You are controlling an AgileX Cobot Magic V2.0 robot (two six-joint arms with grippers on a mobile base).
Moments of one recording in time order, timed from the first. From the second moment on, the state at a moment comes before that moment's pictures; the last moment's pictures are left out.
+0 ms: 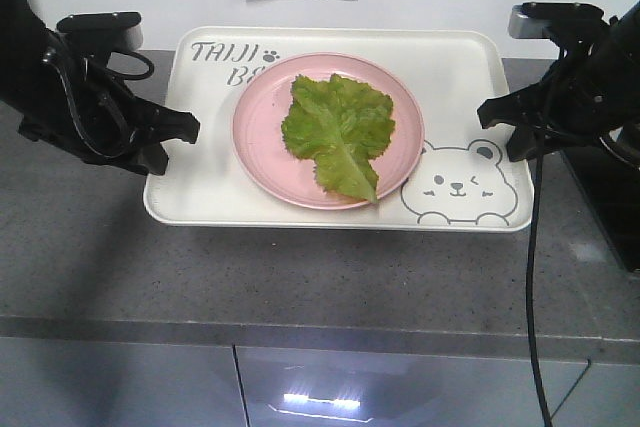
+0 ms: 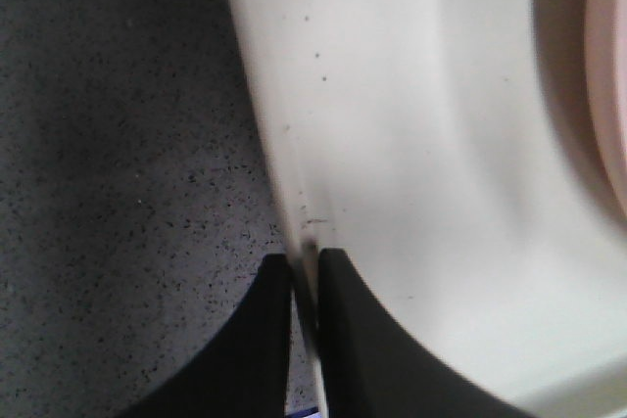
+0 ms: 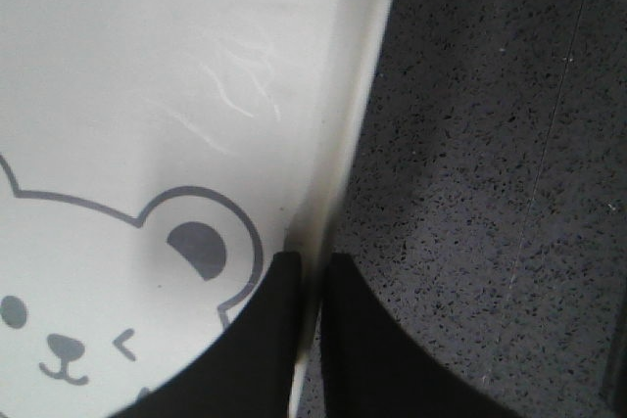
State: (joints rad) left arm -0.28 1.63 -1.52 -0.17 1.08 -0.07; right arm 0.09 1.68 -1.57 0.19 1.13 -0.16
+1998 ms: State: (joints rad) left arm -0.28 1.63 -1.52 -0.17 1.08 -0.07; right arm 0.09 1.68 -1.57 0.19 1.13 -0.16
